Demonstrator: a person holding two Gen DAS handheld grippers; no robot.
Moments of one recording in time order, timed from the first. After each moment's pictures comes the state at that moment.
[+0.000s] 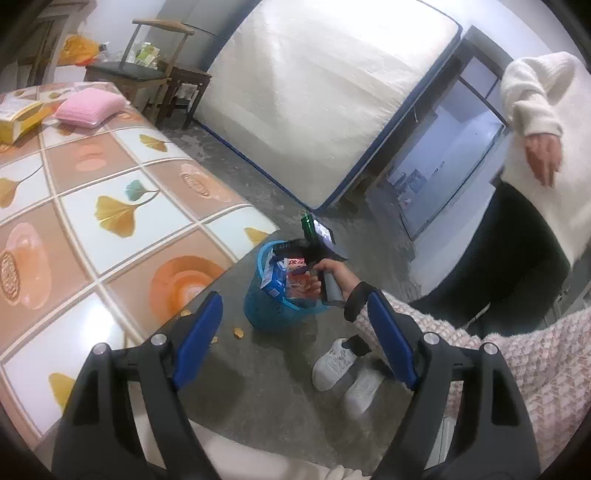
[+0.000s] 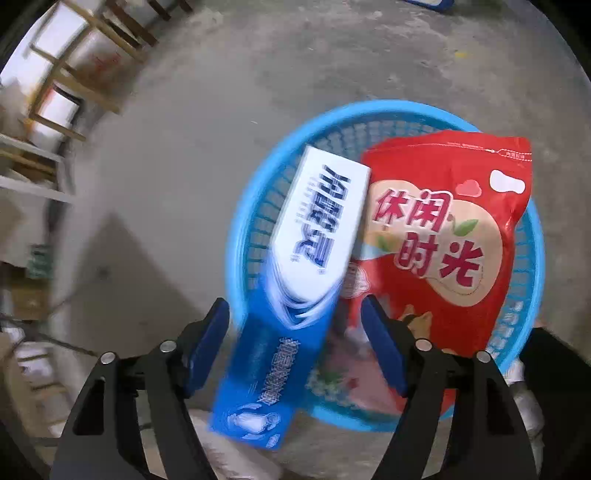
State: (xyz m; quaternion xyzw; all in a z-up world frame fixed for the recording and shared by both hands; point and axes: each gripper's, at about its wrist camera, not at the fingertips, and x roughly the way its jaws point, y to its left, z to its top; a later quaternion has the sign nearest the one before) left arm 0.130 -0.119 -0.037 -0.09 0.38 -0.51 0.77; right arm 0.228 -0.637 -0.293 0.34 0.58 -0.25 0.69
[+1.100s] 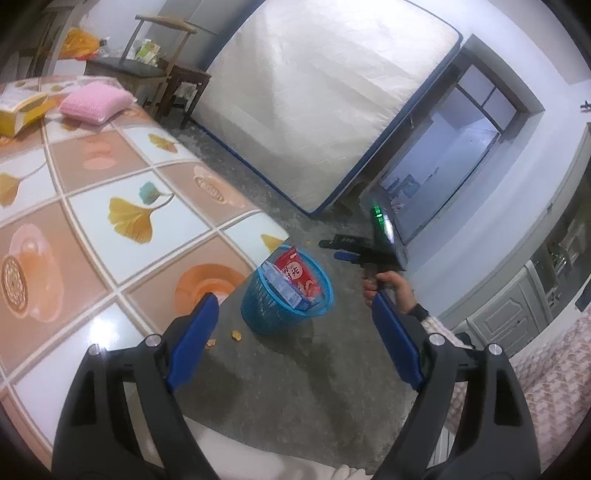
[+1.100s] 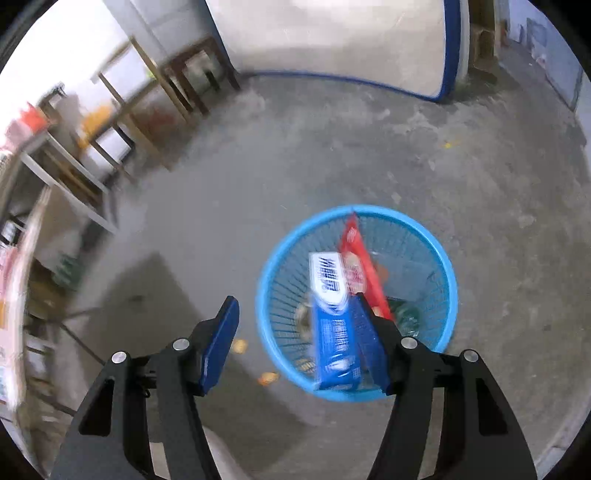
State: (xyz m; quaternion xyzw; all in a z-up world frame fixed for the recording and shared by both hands) left arm 0.148 -0.115 -0.040 -0.10 0.38 -0.52 0.76; right arm 0.117 -0.597 -0.134 0.32 0.41 -0.22 0.83
